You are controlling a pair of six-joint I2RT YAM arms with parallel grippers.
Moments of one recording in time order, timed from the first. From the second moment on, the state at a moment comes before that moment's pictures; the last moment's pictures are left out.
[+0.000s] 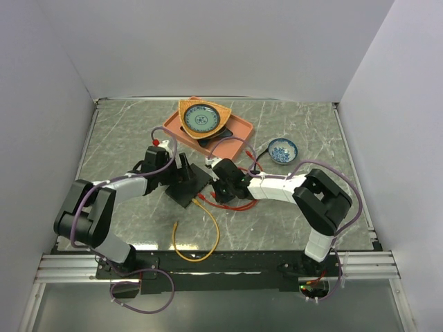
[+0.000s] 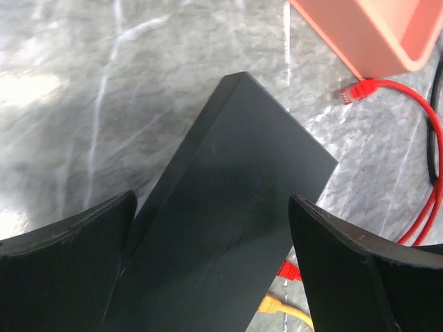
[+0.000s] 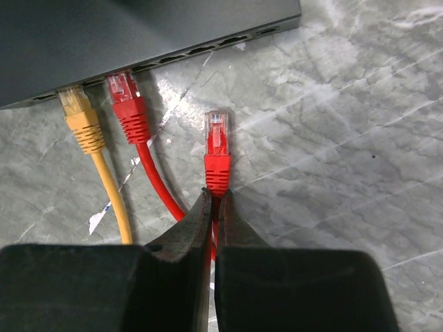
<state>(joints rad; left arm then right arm) -0.33 1.53 0.68 0.11 0.20 -0.53 0.85 1.76 0.98 -0.17 -0.04 0.27</state>
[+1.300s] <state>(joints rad) -0.31 1.60 0.68 0.24 0.27 -0.51 0.88 1.76 0.95 -0.07 -0.06 0.31</state>
